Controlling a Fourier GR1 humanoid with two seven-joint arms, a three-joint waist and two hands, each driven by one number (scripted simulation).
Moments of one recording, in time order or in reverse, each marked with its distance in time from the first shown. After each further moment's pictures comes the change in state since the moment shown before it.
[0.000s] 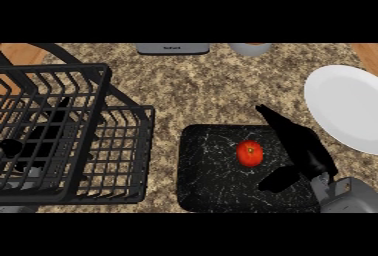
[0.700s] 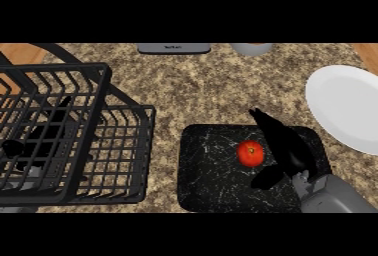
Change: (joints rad) left arm -0.004 0.007 -0.015 -0.002 0.013 -0.003 0.000; right arm -0.033 0.071 0.064 0.096 0.122 -0.009 0.086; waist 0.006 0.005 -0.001
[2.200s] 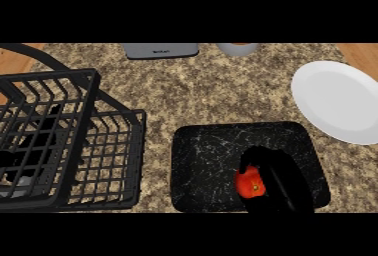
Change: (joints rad) left arm 0.064 0.039 -0.015 -0.019 0.040 0.049 0.004; right arm 0.169 -0.010 0.126 -0.168 0.314 -0.310 -0.195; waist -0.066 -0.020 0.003
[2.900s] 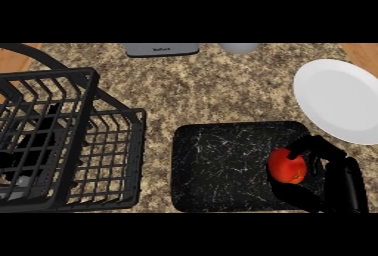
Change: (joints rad) left arm 0.003 0.008 -0.010 -0.022 0.013 0.009 -0.005; right arm 0.185 -0.016 -0.270 -0.201 -0.122 -0.315 -0.016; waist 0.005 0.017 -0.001
